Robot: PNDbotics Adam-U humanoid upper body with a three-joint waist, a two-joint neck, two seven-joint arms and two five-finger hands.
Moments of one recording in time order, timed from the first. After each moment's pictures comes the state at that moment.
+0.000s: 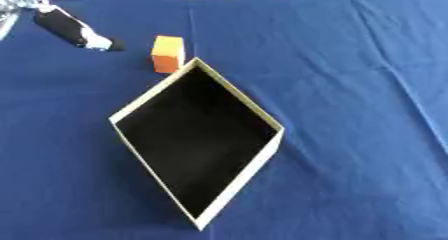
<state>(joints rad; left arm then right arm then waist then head) -1.16 0.68 -0.39 -1.05 -0.65 -0.39 -0.38 -0.56 -0.47 -0.01 -1.98 0.18 -0.26 -0.22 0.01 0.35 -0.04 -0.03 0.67</state>
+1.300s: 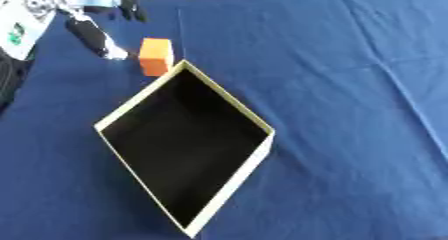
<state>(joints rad) -1.23 0.55 -0.28 -0.95 -0.75 -0.32 -0.77 -0.56 -0.44 -0.01 -1.98 0.17 -0.26 -0.23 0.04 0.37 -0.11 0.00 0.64</state>
